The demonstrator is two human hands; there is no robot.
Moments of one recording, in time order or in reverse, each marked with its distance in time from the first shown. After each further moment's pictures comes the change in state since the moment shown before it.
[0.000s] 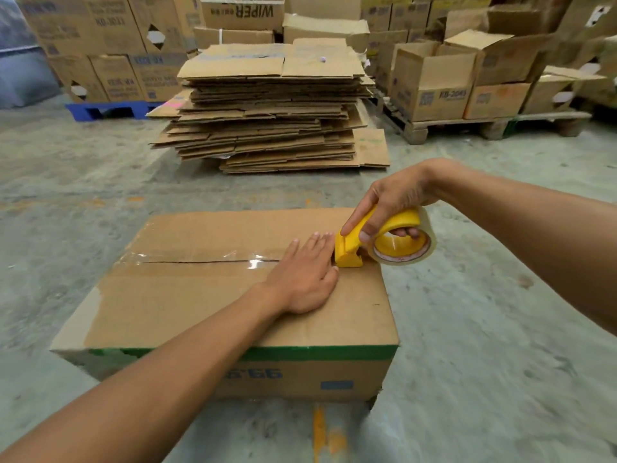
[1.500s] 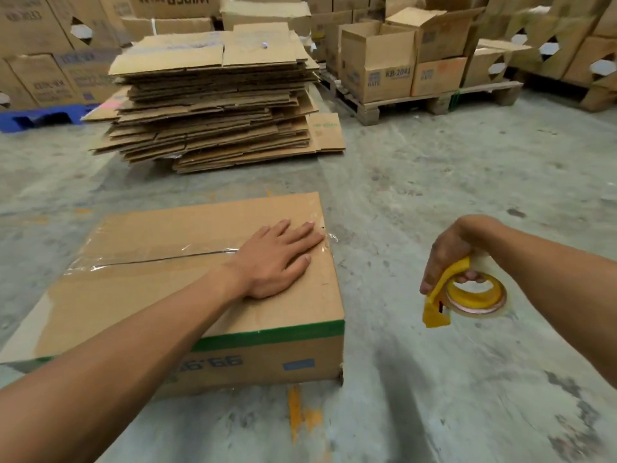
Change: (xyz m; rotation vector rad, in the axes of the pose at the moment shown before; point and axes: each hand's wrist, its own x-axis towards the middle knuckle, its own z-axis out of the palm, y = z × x) left_hand 0.014 0.012 -0.004 0.188 -0.027 0.244; right_hand -0.048 0.198 0.068 0.067 -0.172 0.696
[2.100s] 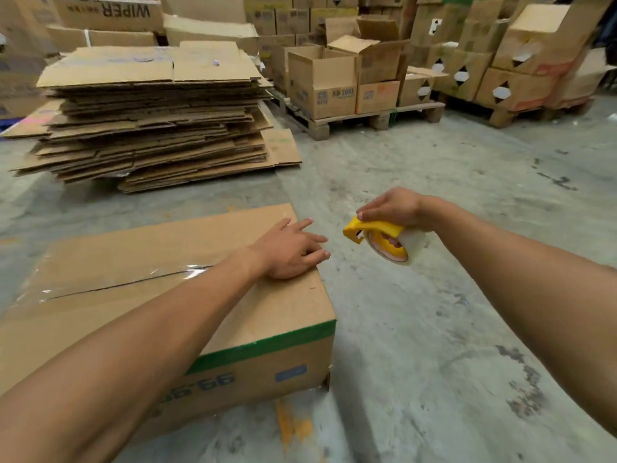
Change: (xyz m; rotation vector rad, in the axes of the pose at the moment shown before) left_hand 0.065 0.016 -0.008 -0.031 -0.059 0.243; right_hand -0.068 -0.051 0.005 0.541 0.818 -0.384
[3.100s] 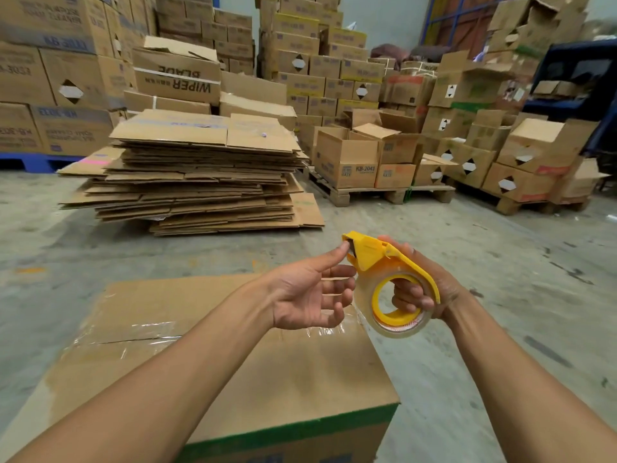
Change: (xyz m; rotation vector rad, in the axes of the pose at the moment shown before) left_hand -0.099 -0.009 -0.092 -2.041 -0.118 -0.314; right_hand -0.044 -0.071 0.043 1.121 -0.477 -0.381
